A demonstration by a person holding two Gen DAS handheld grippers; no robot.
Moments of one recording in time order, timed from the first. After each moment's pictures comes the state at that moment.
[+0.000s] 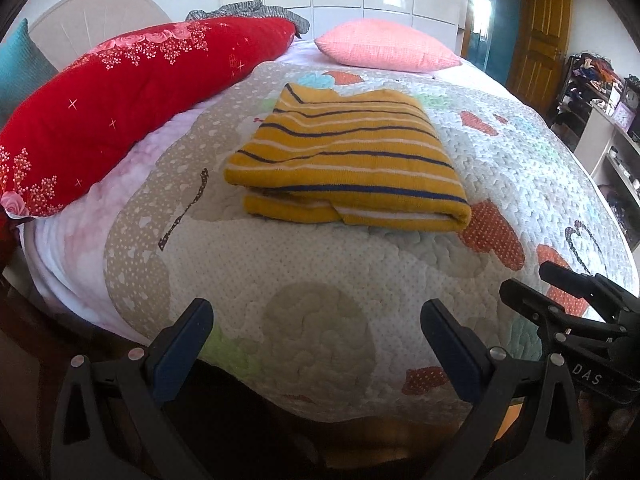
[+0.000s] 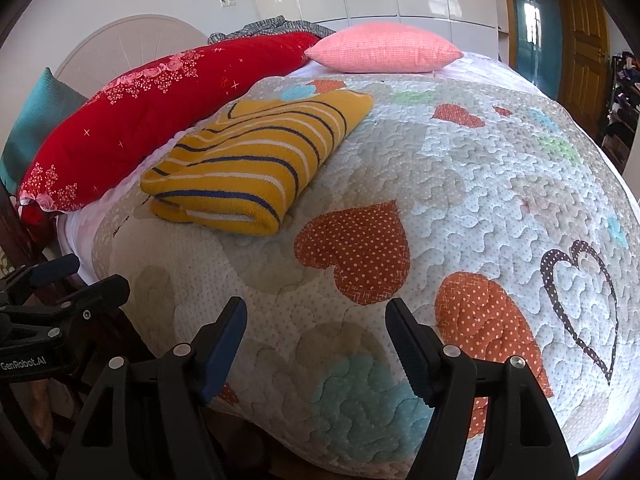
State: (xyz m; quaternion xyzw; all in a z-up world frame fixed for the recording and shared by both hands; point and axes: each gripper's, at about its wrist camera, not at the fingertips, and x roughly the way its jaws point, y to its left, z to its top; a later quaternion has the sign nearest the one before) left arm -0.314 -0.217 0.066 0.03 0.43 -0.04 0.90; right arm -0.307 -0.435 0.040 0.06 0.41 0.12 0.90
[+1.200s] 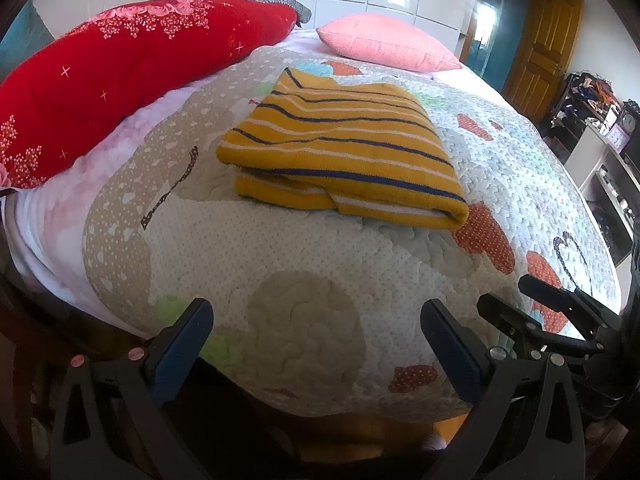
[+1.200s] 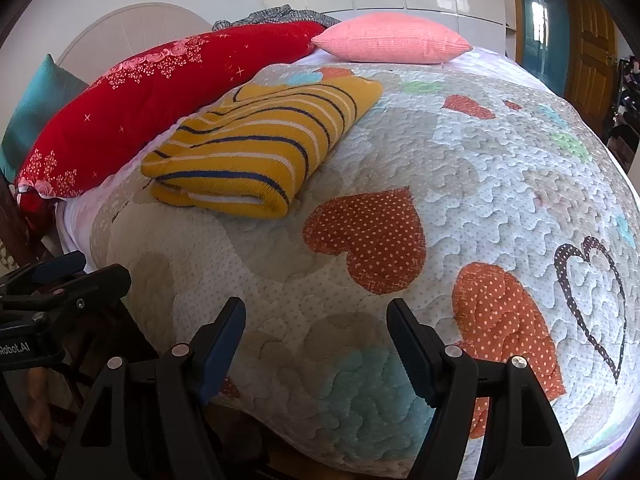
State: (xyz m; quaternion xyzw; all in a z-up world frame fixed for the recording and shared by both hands) left arm -0.310 -0.208 0.058 -0.02 0.45 -0.06 0.89; right arm -0.304 -0.427 0.030 0.05 0.43 0.13 0.89
